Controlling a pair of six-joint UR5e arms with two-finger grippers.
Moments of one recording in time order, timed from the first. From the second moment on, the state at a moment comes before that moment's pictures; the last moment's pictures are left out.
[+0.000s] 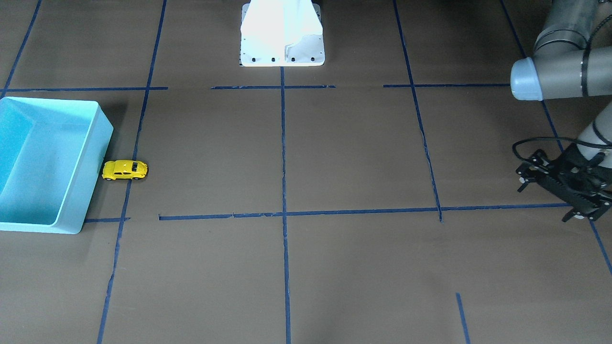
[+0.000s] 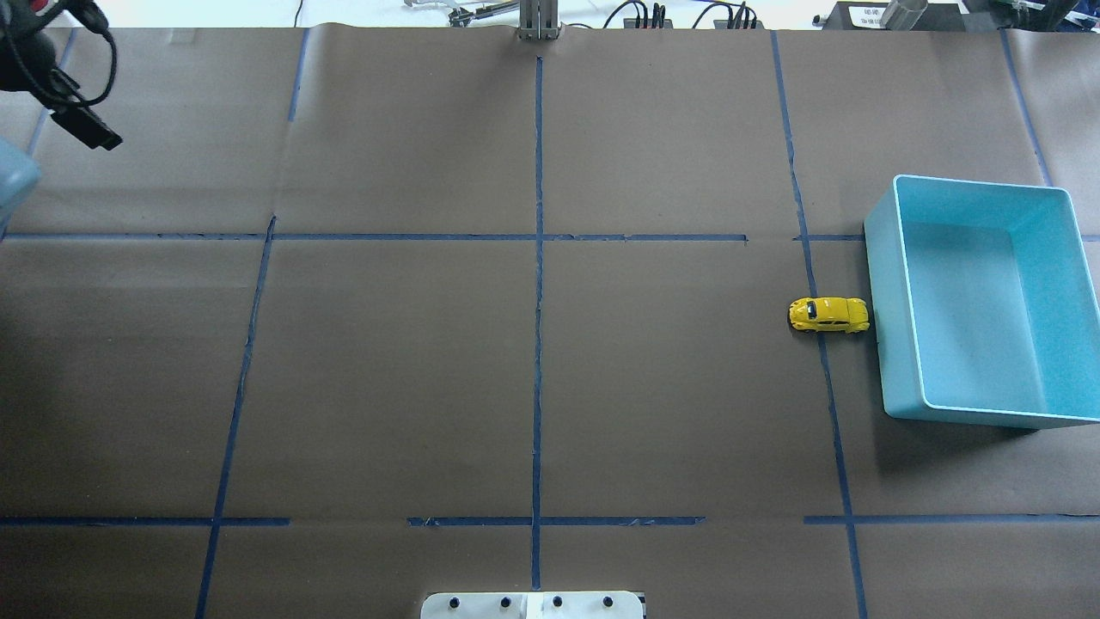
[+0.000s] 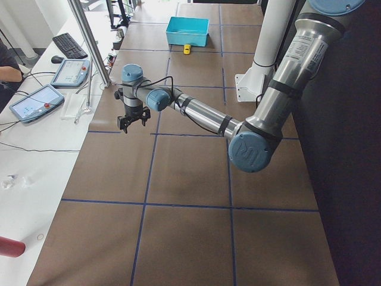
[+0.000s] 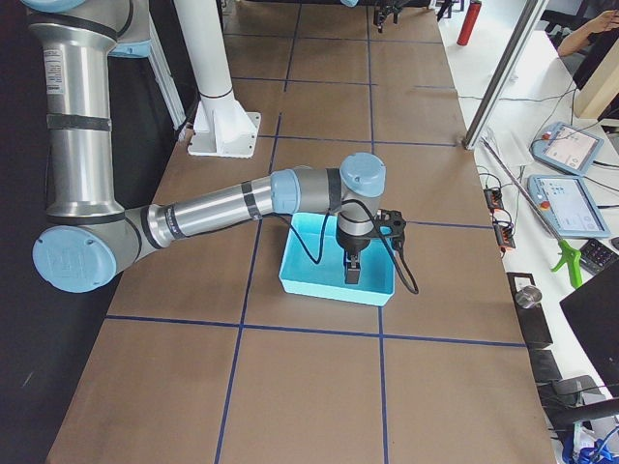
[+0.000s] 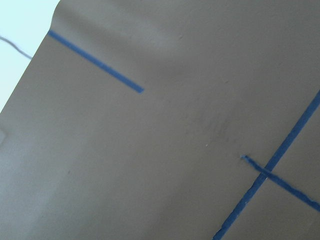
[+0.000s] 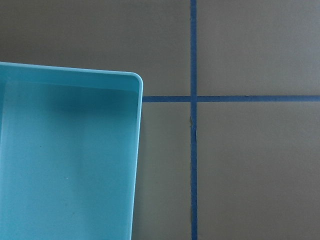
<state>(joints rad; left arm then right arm) -1.24 -1.93 -1.57 -1.68 -2.18 0.17 1.47 -1.58 1.92 -1.81 2.31 0.08</state>
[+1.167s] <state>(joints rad) -1.55 -1.64 -1.56 -1.52 -2.38 -0.06 1.34 -1.49 2.06 -1.78 2.22 -0.50</state>
